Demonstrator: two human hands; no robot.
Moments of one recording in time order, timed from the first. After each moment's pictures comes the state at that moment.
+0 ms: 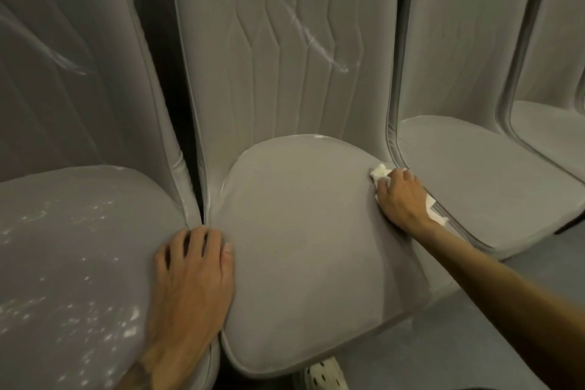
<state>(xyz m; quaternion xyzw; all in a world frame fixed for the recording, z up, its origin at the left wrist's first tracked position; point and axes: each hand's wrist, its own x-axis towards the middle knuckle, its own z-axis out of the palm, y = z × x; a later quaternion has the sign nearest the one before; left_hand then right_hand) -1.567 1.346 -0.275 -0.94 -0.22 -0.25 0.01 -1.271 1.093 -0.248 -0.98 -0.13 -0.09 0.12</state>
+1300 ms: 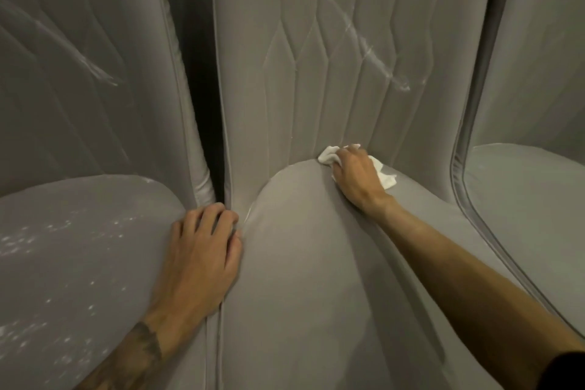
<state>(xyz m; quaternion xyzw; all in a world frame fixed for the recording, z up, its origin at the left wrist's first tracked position) -1.500 1.413 -0.281 -0.95 -0.21 -0.23 -0.02 -1.202 1.271 -0.249 -0.90 -0.39 -0.07 0.19</state>
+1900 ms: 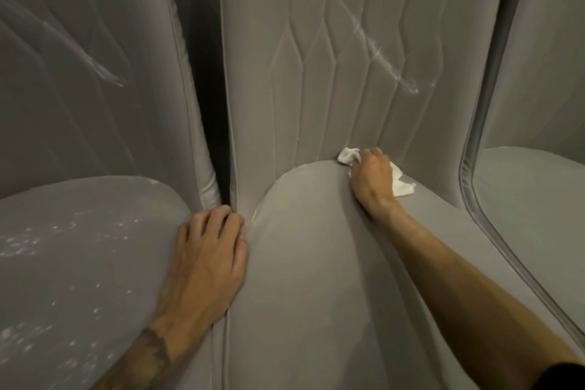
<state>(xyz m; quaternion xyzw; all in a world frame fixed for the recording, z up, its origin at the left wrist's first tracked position) -1.498 1.413 -0.285 -0.95 -0.21 -0.25 -0.01 -1.198 1.268 -0.256 -0.94 -0.21 -0.06 0.24</state>
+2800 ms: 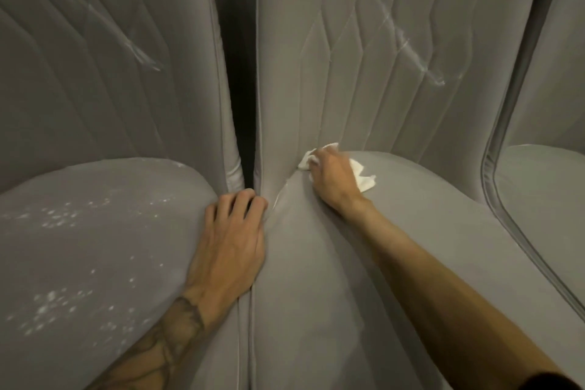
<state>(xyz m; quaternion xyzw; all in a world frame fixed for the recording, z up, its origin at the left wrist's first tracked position) -1.501 1.410 -0.273 -0.95 -0.21 -0.21 -0.01 -1.284 1.334 -0.242 -0.88 -0.41 -0.02 0.23</state>
